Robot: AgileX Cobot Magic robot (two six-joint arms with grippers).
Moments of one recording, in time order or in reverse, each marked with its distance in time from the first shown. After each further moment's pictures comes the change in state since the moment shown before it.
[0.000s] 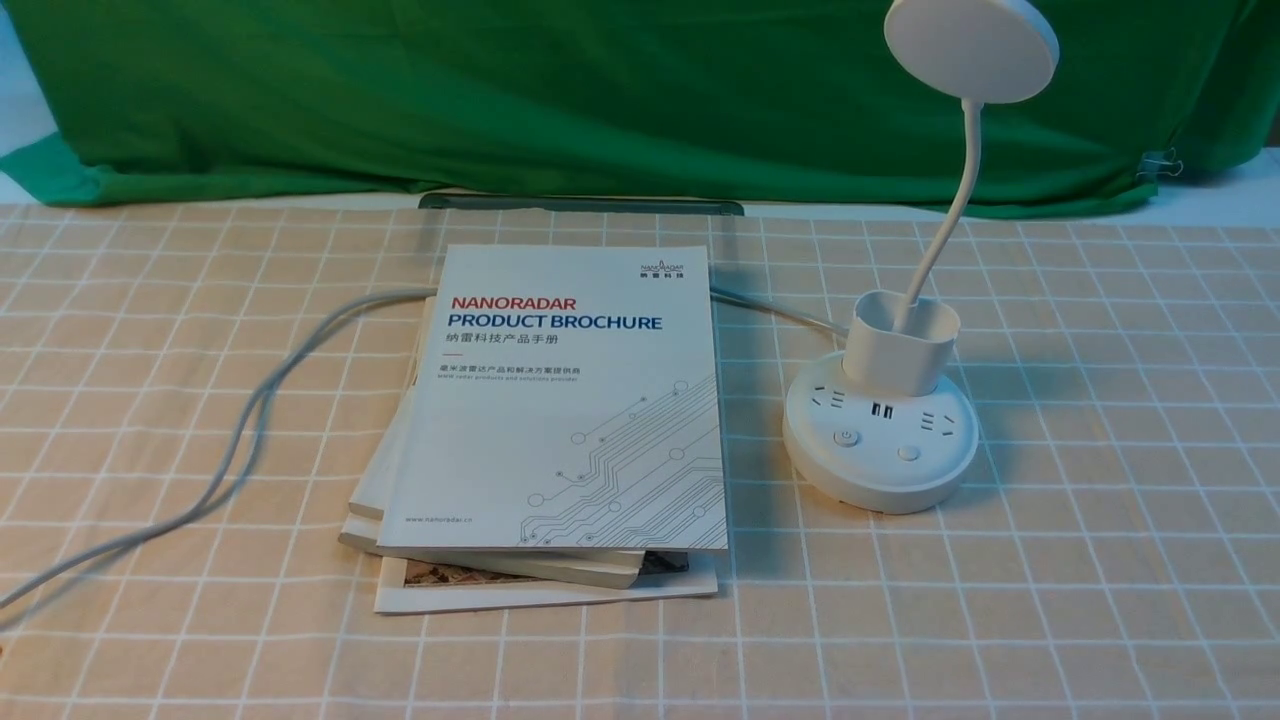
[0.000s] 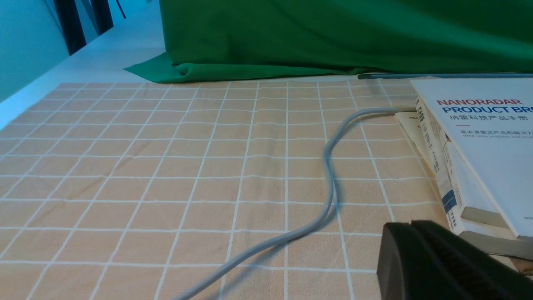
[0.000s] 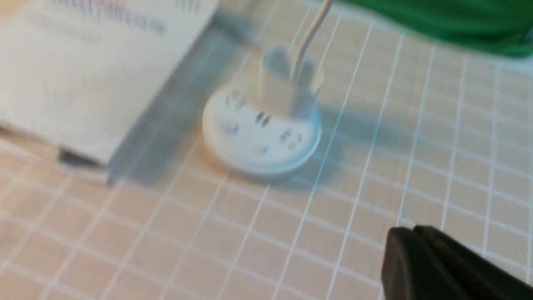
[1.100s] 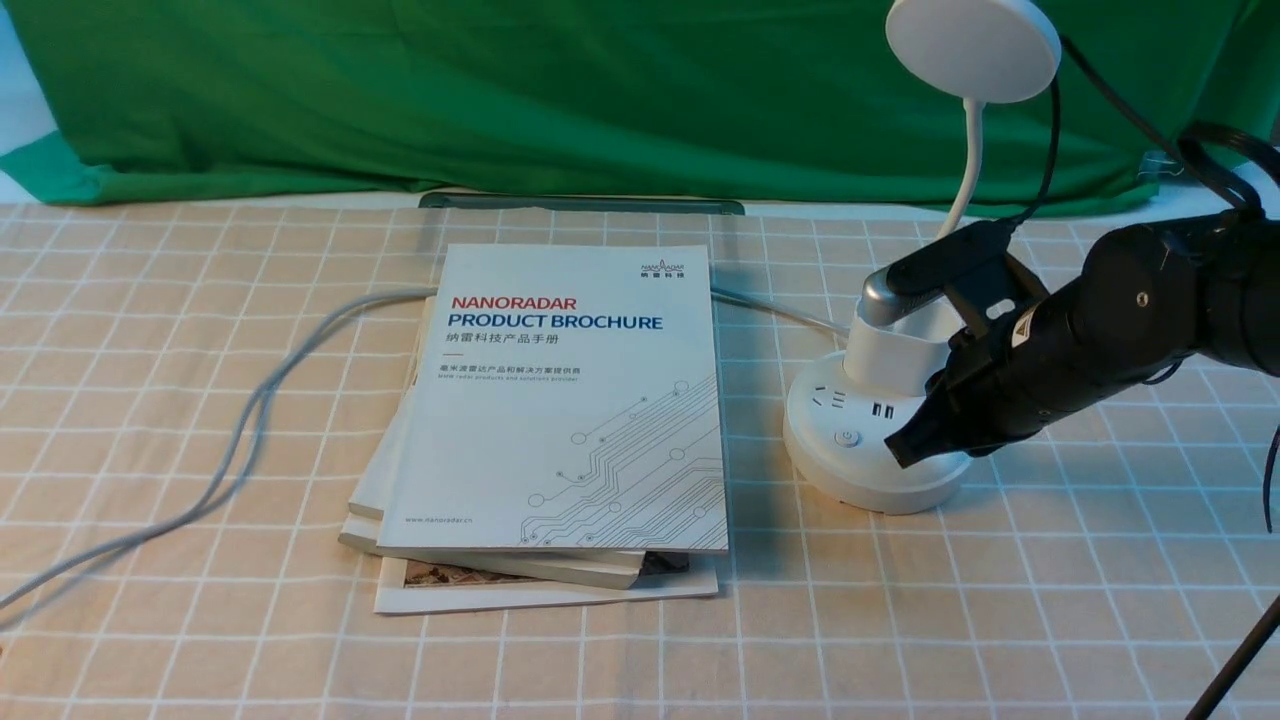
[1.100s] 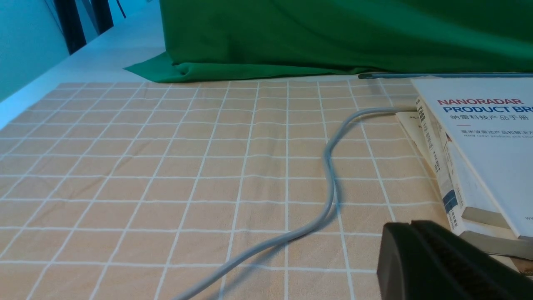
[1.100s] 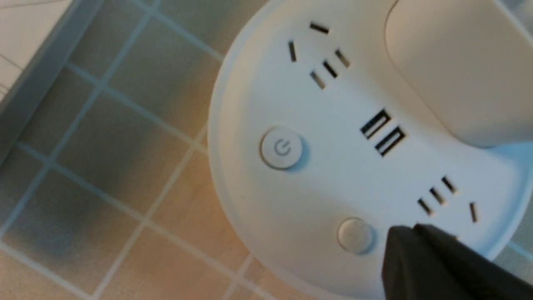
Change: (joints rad) right arm 0.176 0.912 -0.197 -0.072 -0.372 0.025; left arm 0.000 0.000 0.000 0.000 0.000 0.000
